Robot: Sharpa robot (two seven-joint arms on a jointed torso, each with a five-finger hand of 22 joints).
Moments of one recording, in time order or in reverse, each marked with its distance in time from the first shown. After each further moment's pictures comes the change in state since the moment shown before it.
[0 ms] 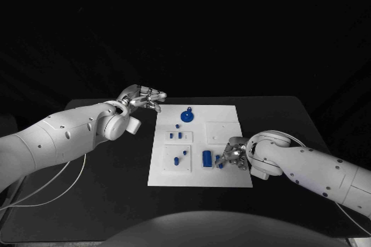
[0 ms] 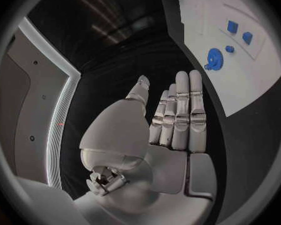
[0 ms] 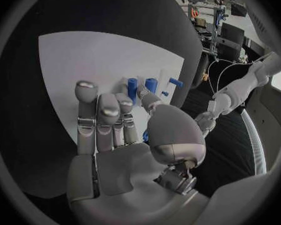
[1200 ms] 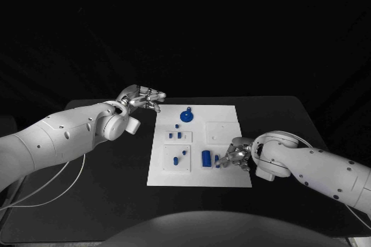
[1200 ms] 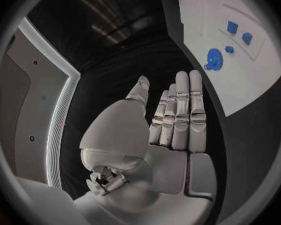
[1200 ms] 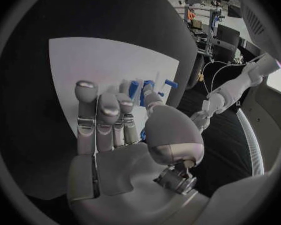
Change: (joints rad) left arm 0.000 -0.003 0.000 0.000 0.000 0.001 -0.002; left_hand -0.004 0.004 0.000 0.000 0.000 0.000 0.000 0.000 0.000 0.000 0.000 0.000 0.000 0.000 0.000 0.000 0.000 0.000 0.000 0.000 0.000 0.000; right arm -0.002 -0.059 -0.001 0.046 0.018 0.014 0.055; right_hand 0.053 0.025 -0.310 0.047 -0.005 0.025 0.000 0.000 0.017 0.005 -0.002 -0.004 0.007 0.000 0.000 -0.011 0.010 0.000 0.000 0.000 0.000 0.000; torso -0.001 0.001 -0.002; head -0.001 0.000
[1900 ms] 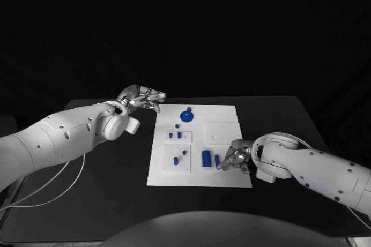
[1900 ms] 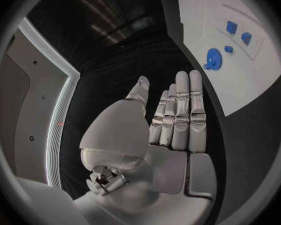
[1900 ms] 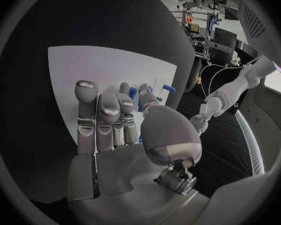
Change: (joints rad) left arm 0.000 0.002 0.000 -0.002 0.000 0.001 -0.003; left_hand 0.000 0.000 0.000 0.000 0.000 0.000 0.000 0.000 0.000 0.000 0.000 0.000 0.000 0.000 0.000 0.000 0.000 0.000 0.000 0.000 0.000 0.000; right arm -0.008 -0.006 0.000 0.007 0.002 0.030 0.018; right_hand 0.078 0.052 -0.018 -0.031 0.000 0.014 -0.013 0.000 0.016 0.006 -0.006 0.000 0.004 0.004 -0.004 -0.004 0.001 0.000 0.000 0.000 0.000 0.000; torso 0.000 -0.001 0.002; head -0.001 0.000
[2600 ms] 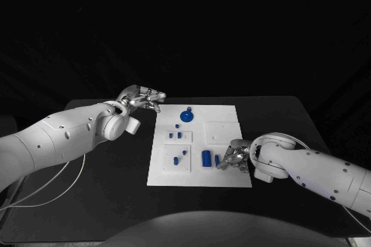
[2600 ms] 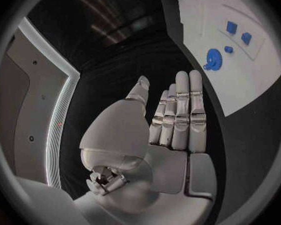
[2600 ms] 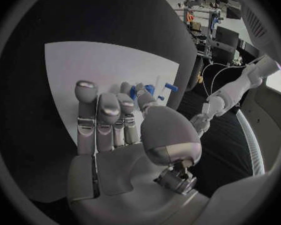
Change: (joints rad) left arm 0.000 0.001 0.000 0.000 0.000 0.001 -0.001; left_hand 0.000 0.000 0.000 0.000 0.000 0.000 0.000 0.000 0.000 0.000 0.000 0.000 0.000 0.000 0.000 0.000 0.000 0.000 0.000 0.000 0.000 0.001; right arm -0.003 0.021 0.000 -0.022 -0.010 -0.019 -0.009; right_hand -0.022 0.007 0.095 -0.058 0.000 0.010 -0.005 0.000 0.008 0.005 -0.005 0.000 0.004 0.000 0.000 -0.004 0.001 0.000 0.000 0.000 0.000 0.000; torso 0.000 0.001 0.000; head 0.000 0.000
